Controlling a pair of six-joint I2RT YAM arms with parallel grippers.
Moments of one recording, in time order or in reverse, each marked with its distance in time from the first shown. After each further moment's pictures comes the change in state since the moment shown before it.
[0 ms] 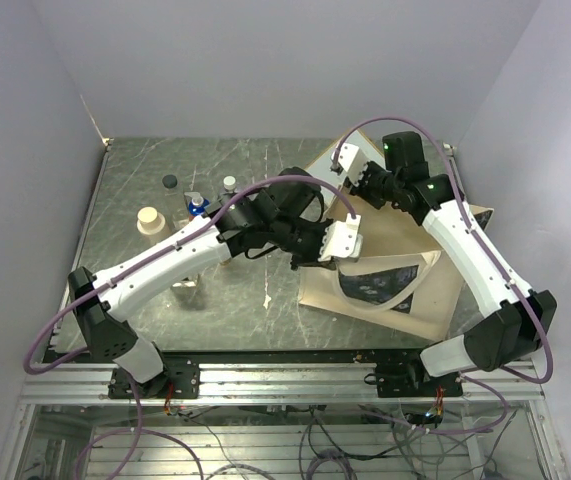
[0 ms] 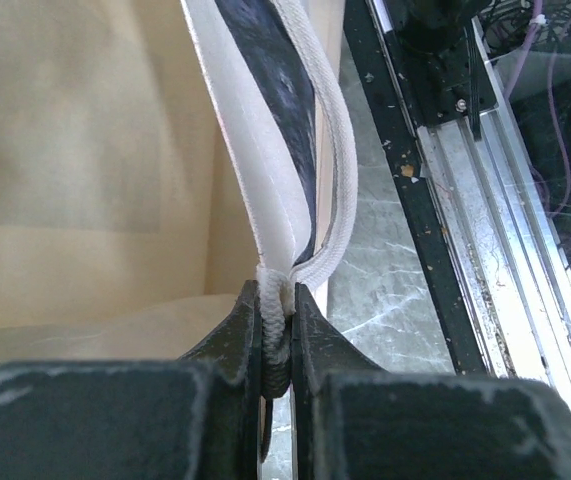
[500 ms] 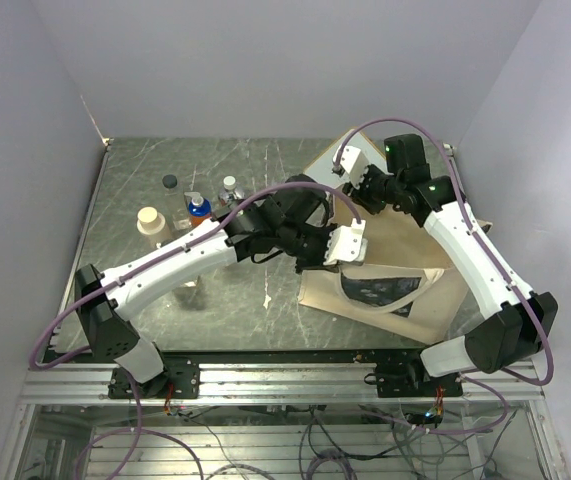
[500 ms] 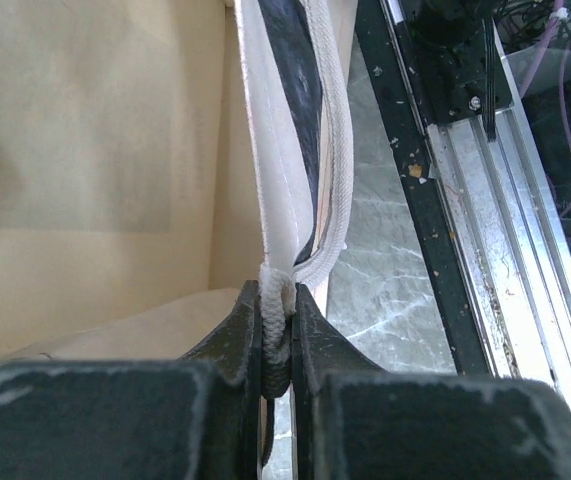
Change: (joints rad) left arm -0.006 0.009 -0.047 0.063 -0.035 -0.022; right arm -0.010 -0.015 -0.018 -0.018 -0.068 0.025
